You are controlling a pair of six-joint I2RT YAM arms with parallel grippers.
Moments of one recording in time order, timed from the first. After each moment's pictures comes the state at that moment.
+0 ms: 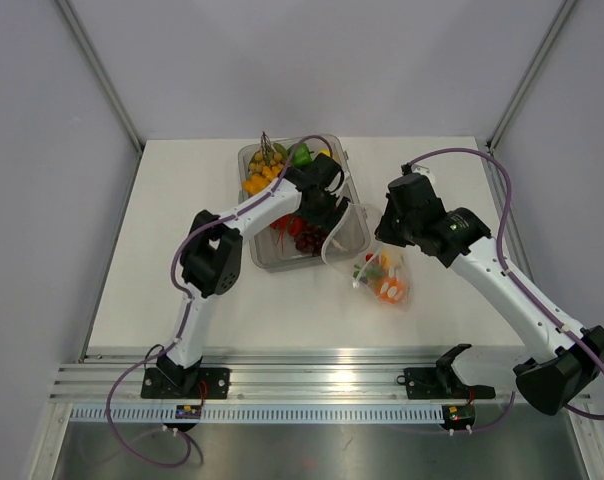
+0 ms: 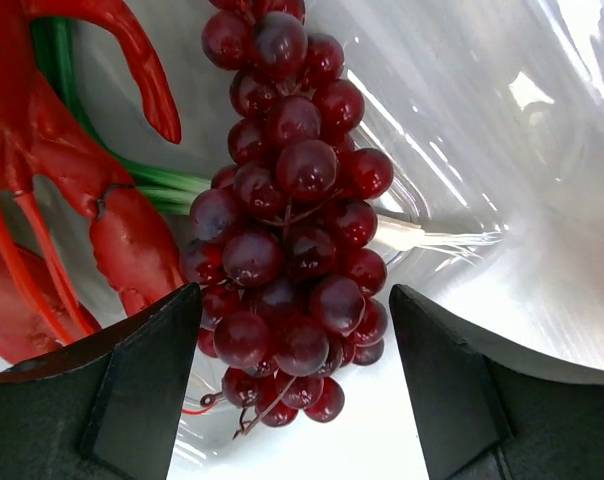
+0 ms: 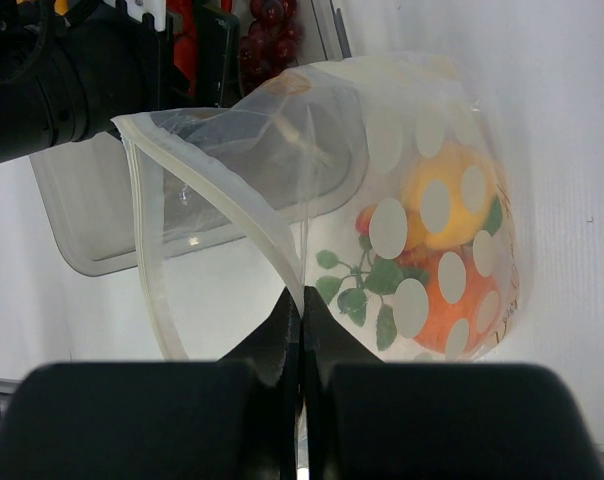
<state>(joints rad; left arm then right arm) -0.67 2.21 1.94 -0.82 0.02 -0.11 0.58 1.22 1.27 -0.84 0.22 0.70</state>
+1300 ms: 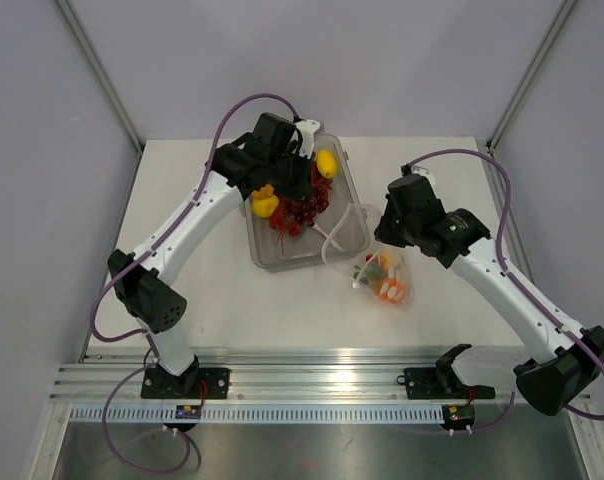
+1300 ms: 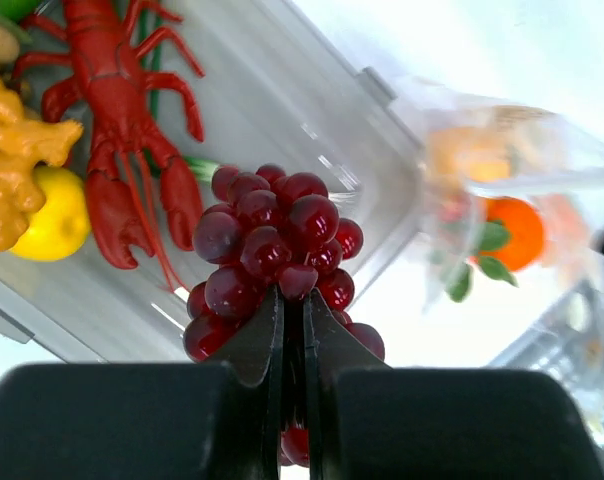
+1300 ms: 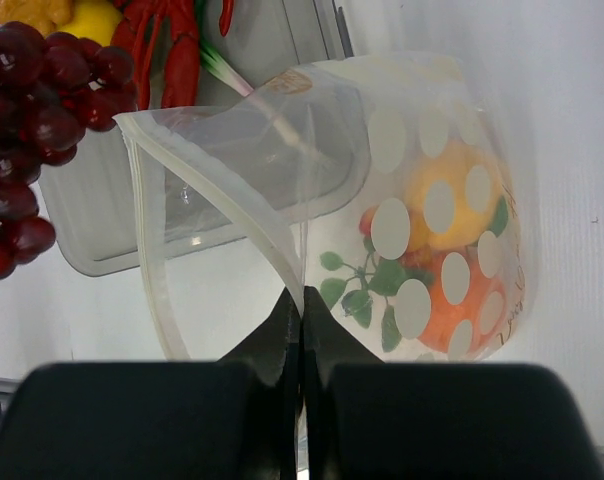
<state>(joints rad) -0.62 1.78 1.90 -0.90 0.15 -0.14 0.58 1.22 1.26 -0.83 0.21 0.71</state>
